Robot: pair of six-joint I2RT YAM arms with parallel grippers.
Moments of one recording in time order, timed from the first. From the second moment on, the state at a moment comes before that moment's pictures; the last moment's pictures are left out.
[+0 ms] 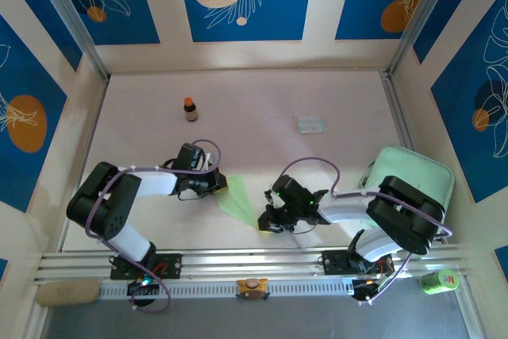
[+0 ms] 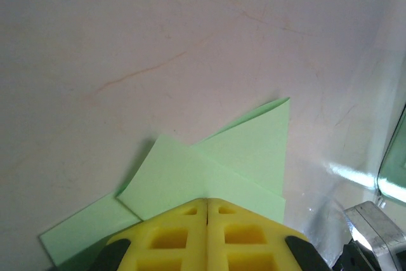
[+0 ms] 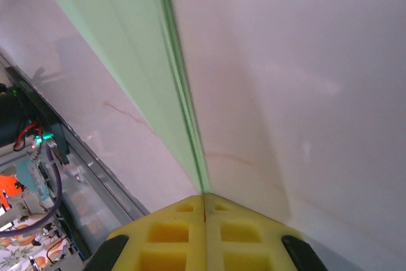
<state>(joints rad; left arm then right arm) -0.45 1.59 0.57 0.05 0.55 -0.81 0.92 1.43 0.41 0.05 -0.54 1.01</state>
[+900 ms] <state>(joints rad) -0.45 1.59 0.57 0.05 0.55 -0.83 0.91 1.42 0.47 -0.04 -0.53 1.20</state>
